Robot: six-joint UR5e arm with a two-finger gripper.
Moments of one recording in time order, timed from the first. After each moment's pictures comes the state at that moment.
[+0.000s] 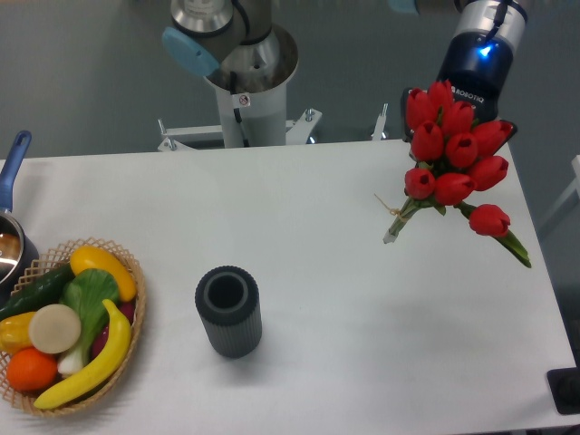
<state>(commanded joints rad) 2.99 -1.68 -1.75 -0.84 0.37 1.03</state>
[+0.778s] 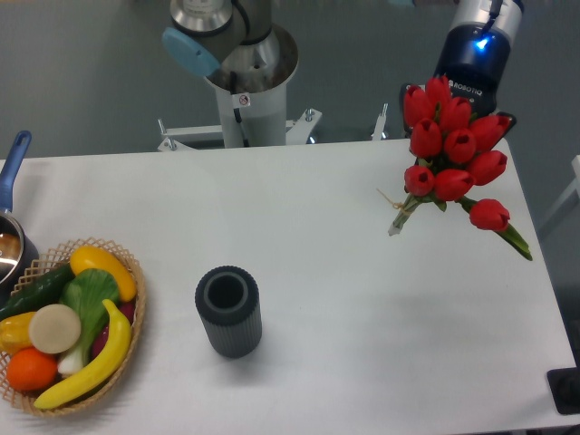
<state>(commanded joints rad) 2.99 -1.61 -1.76 -0.85 0.56 1.02</state>
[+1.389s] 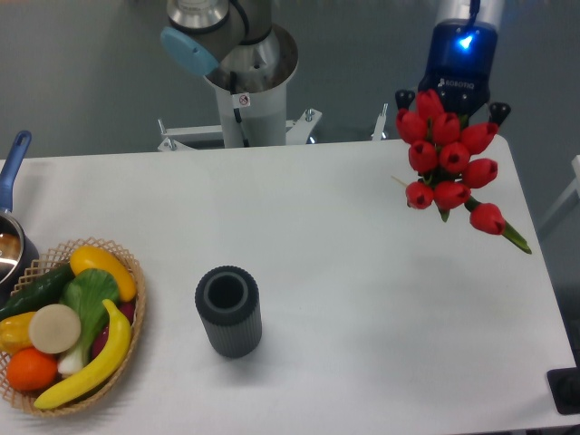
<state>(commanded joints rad) 2.93 -1.58 -1.80 -0.86 0.93 1.03</state>
